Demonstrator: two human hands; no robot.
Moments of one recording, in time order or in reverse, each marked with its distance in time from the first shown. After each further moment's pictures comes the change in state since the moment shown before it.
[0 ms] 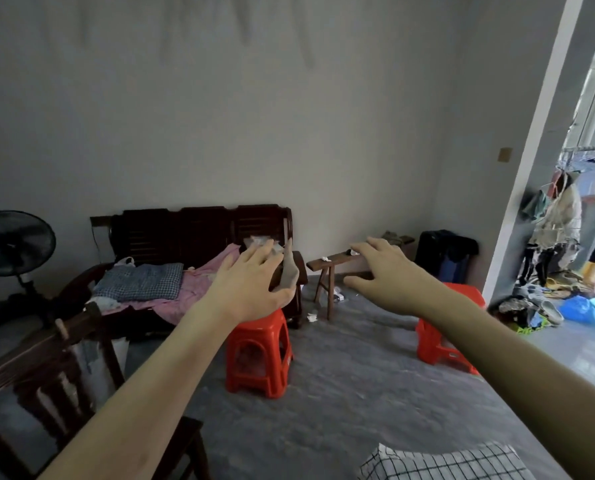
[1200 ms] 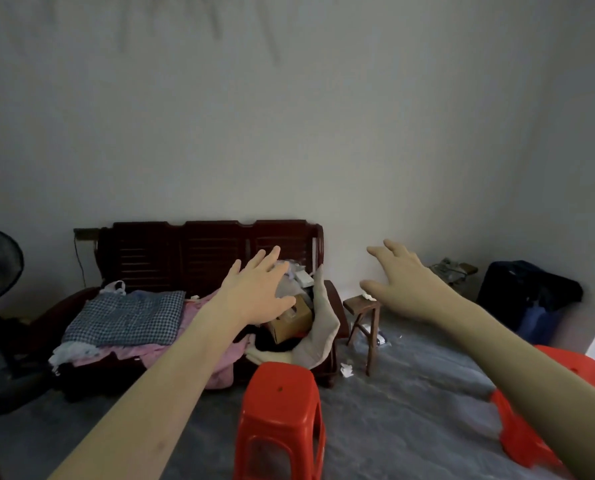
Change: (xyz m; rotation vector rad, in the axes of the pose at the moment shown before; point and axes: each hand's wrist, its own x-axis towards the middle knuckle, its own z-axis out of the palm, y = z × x) left_hand 0.468 -0.308 0.152 0.046 -0.151 -0.033; right_hand 0.552 0.011 0.161 0.003 0.001 0.014
